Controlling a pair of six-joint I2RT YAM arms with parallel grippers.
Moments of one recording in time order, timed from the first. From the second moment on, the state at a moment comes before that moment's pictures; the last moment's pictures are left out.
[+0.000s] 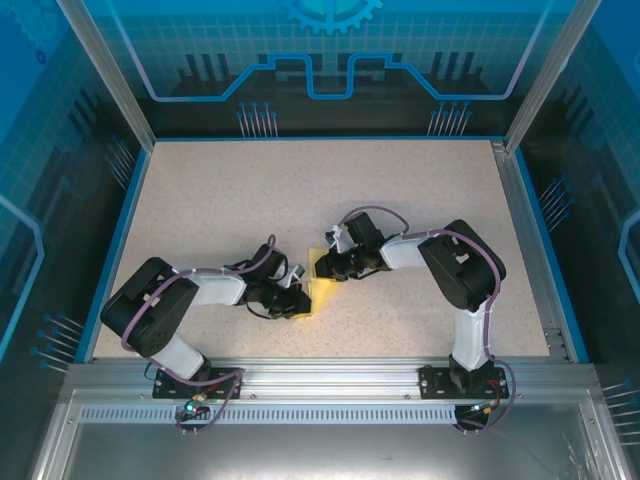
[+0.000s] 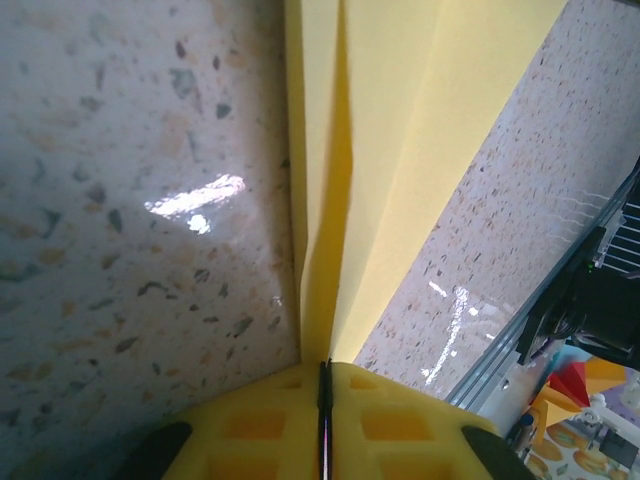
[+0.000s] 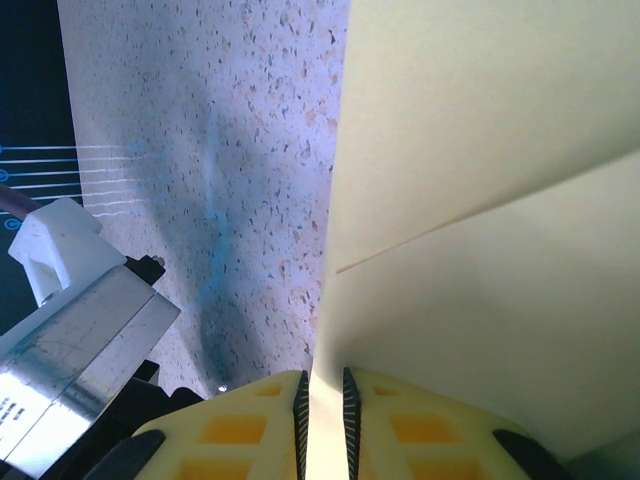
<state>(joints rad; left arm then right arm) -0.54 1.58 0.54 -0.07 0.71 -0.74 0.59 1.96 0.96 0.04 -0.73 0.65</state>
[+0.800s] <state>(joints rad) -0.54 1.35 0.57 -0.12 0.62 -0.85 0.59 1.97 0.97 0.03 -0.73 0.65</state>
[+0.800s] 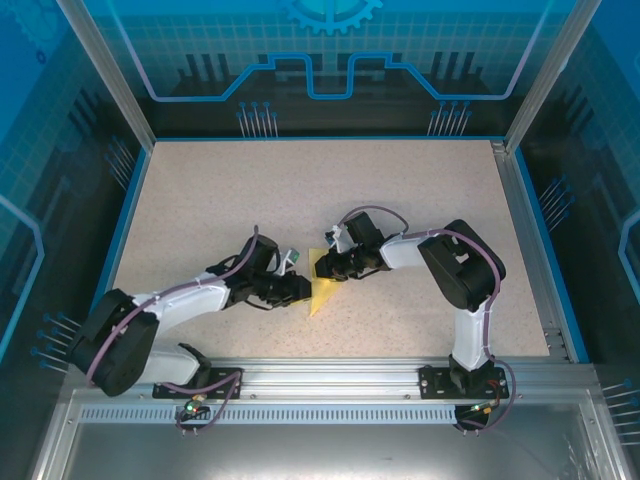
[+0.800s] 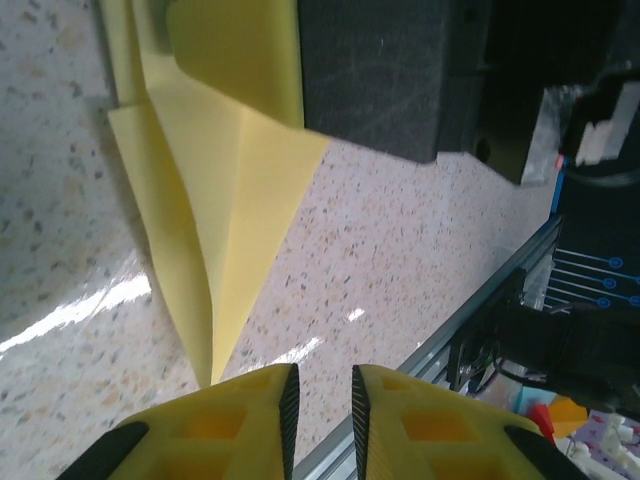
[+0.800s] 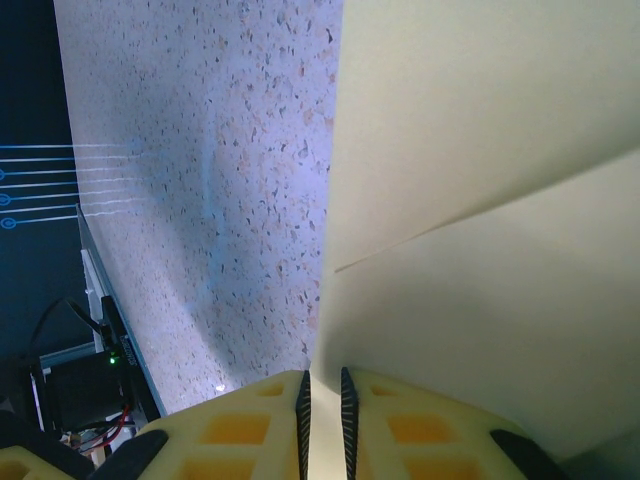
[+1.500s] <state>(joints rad) -0.56 1.65 0.64 0.06 0.64 -0.90 0.59 1.97 0.97 0.03 -0.73 0.65</state>
